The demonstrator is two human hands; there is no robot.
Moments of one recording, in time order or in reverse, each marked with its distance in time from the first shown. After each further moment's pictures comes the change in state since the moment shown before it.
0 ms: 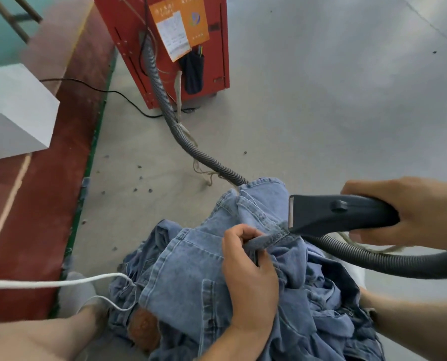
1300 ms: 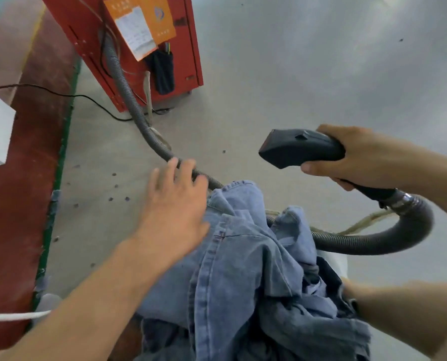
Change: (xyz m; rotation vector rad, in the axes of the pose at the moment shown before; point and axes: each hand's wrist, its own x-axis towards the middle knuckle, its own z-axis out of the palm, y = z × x) left_hand 0.135 0.058 -0.046 1.341 -0.600 0.556; right_hand 0.054 0.018 -0.022 0.238 0.237 0.197
